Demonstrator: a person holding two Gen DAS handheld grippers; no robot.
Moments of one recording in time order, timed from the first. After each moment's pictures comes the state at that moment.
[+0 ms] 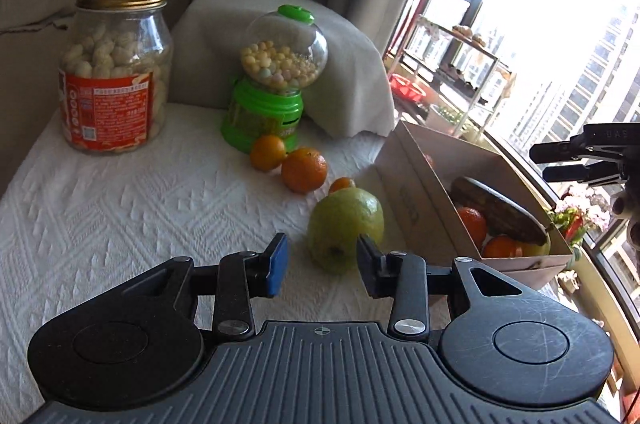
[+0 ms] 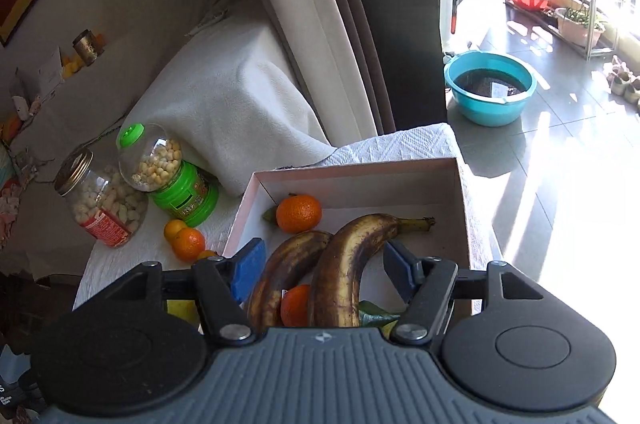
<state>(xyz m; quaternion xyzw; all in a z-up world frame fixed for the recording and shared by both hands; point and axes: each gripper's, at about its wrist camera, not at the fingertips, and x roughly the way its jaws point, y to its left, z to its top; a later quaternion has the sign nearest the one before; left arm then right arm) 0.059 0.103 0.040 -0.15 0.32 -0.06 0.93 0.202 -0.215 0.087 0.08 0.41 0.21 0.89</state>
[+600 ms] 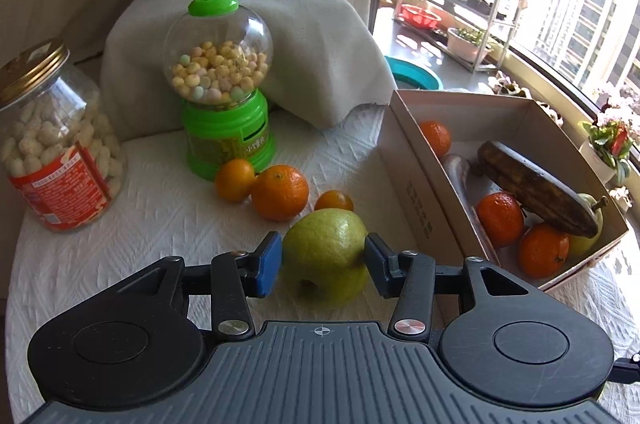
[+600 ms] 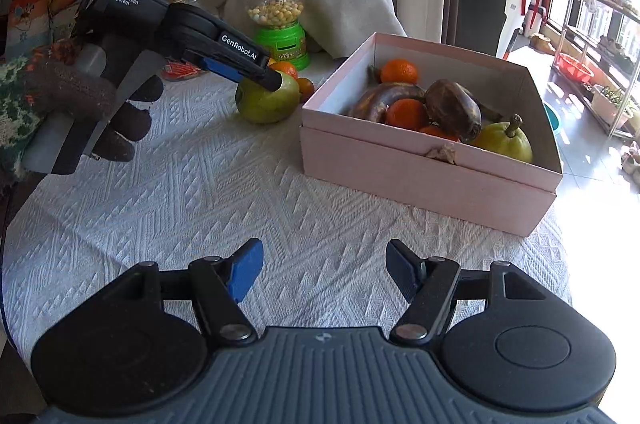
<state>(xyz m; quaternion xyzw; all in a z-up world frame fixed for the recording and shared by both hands) 0.136 0.057 0.055 -0.03 0.41 -0.04 0.91 0.021 -0.162 0.014 -0.07 0.37 0.27 0.88</state>
